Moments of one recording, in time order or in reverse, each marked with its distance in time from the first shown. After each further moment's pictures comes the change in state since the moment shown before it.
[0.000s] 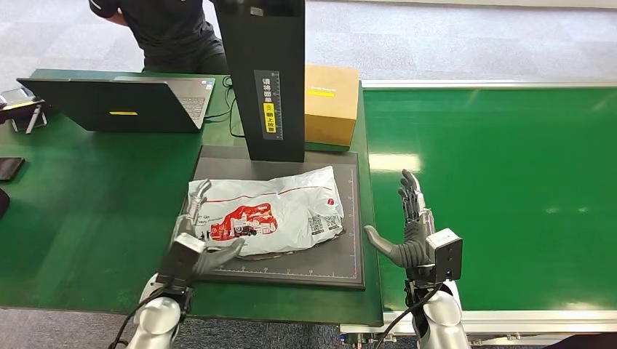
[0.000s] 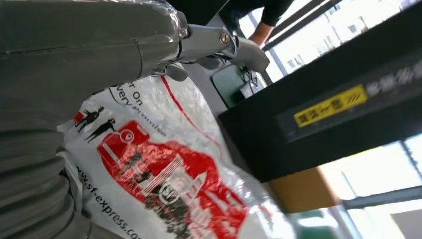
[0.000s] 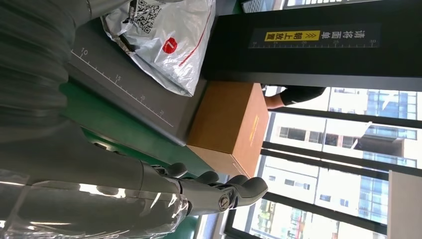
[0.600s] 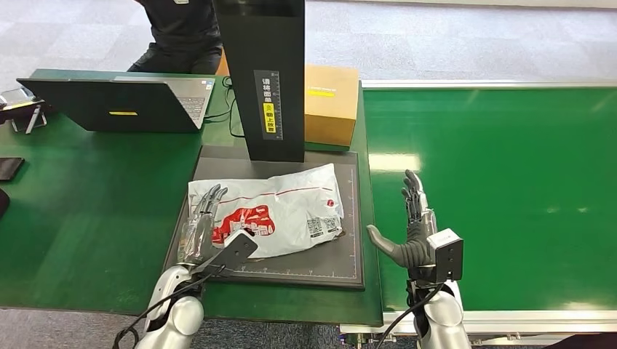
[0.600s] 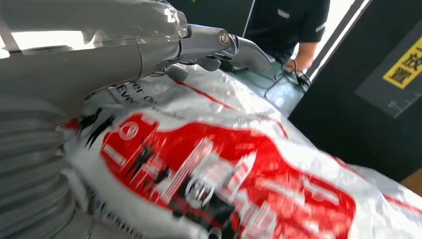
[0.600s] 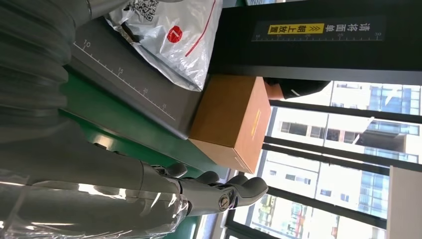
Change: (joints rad) left arm -0.045 0.004 -0.076 0.086 -0.459 0.183 0.286; right arm 0.001 0.002 -0.013 0.000 0.017 -0.010 -0.004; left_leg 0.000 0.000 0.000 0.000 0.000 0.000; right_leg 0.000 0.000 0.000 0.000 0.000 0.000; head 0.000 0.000
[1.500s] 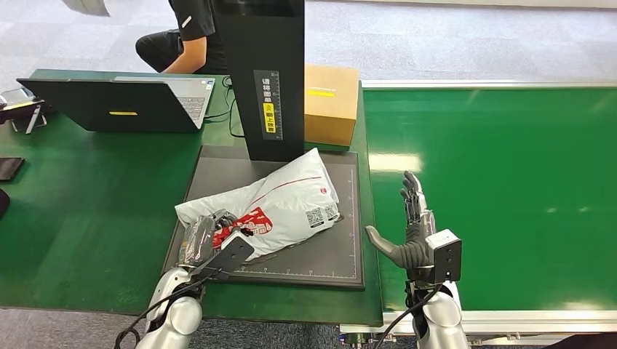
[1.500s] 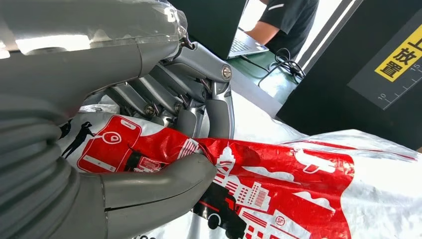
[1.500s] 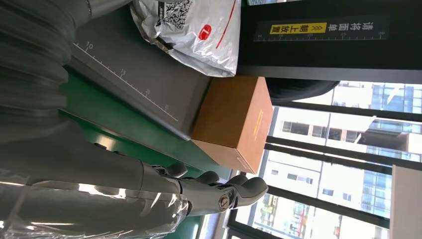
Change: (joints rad) left arm 0.000 0.000 0.018 0.023 0.070 -0.024 -0.064; right arm 0.003 0.006 0.000 0.007 0.001 -0.005 -0.001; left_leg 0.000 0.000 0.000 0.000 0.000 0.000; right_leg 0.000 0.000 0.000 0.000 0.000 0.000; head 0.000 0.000
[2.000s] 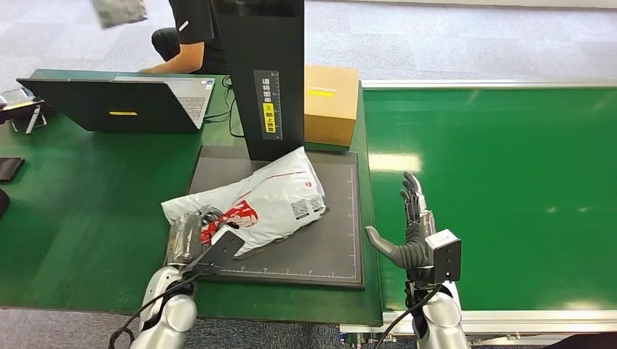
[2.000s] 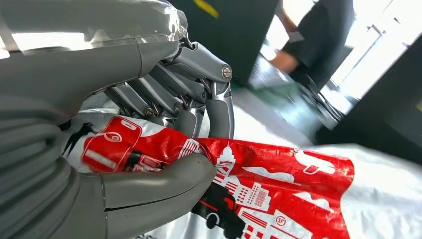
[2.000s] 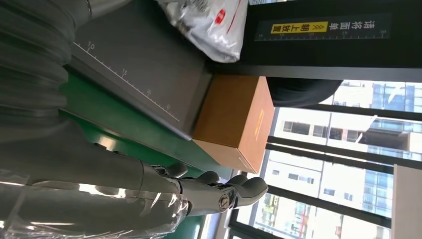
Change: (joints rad) left arm -0.016 0.011 0.050 0.009 -0.033 0.094 0.029; right arm 0.000 0.000 0.000 0.004 -0.003 -0.002 0.000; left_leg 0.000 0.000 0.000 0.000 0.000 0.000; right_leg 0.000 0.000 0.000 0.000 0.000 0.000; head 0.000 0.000
